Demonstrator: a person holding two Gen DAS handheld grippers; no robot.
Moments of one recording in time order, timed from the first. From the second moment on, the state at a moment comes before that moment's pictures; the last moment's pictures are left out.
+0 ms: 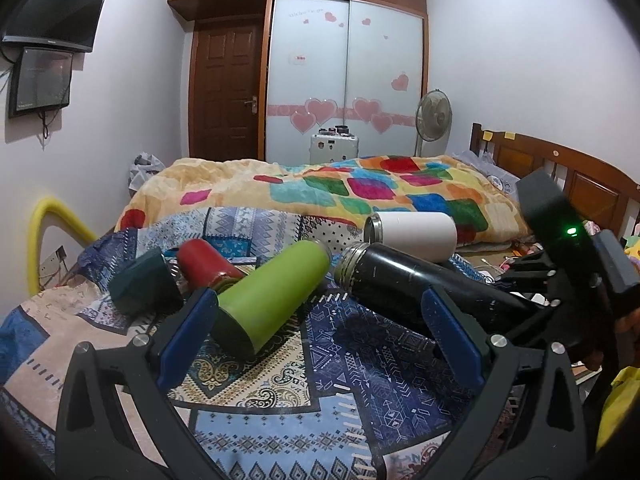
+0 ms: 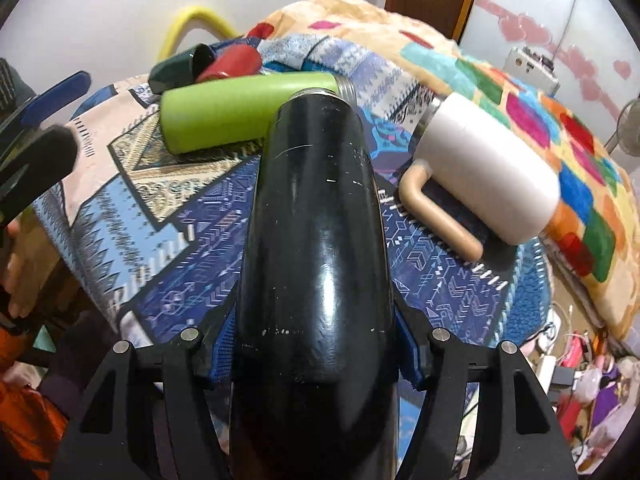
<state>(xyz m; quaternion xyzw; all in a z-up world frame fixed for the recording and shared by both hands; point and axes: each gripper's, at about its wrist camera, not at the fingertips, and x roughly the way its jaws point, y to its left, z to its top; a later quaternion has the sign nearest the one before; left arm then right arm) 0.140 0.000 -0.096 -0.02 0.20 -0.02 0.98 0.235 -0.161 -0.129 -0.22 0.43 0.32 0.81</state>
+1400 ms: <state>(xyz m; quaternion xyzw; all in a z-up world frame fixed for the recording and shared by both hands) 0.115 0.035 -0.121 -0.02 0.25 0.00 0.97 0.211 -0.112 -0.162 -0.16 0.47 0.33 0.80</state>
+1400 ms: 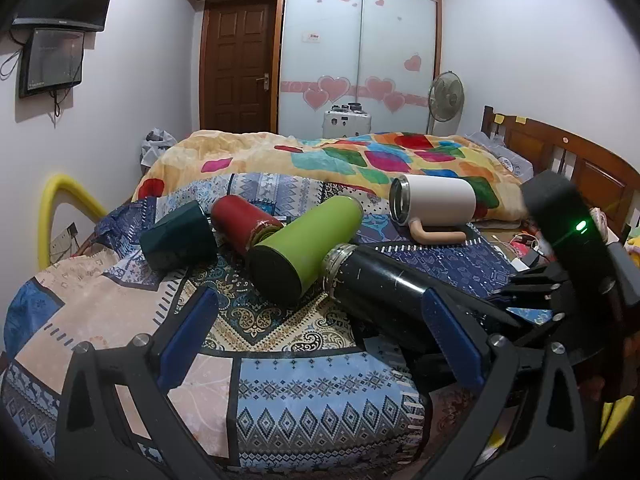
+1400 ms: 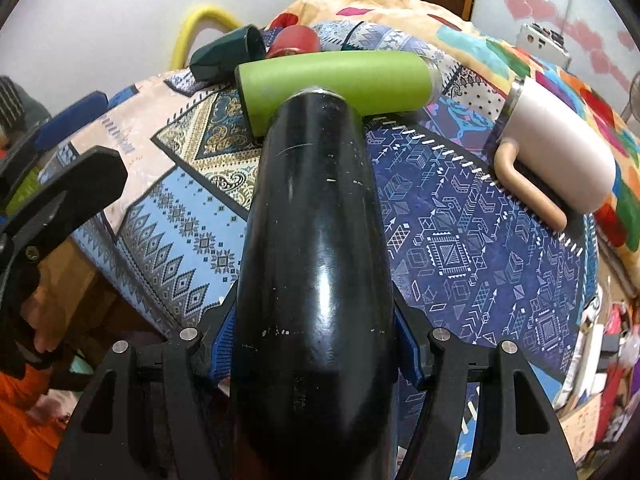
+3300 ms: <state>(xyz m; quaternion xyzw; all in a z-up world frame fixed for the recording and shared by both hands) 0.206 -0.004 -0.143 -0.01 0.42 -0.08 0.91 0.192 -0.184 -0.129 -0.06 0.32 0.27 0.91</state>
